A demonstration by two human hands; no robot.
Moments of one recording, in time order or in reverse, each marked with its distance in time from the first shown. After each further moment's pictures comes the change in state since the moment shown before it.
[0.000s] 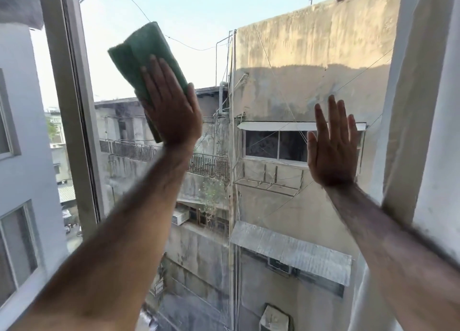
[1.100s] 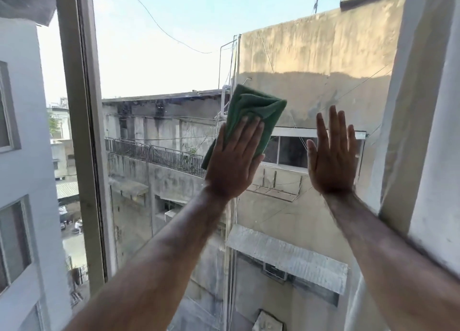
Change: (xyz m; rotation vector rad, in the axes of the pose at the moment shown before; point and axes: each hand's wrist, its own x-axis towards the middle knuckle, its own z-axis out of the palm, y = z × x) left_hand -0.114 0.026 0.026 0.024 -0.093 0.729; right_hand -0.002 0.002 0.002 -0.045 -0.012 0.001
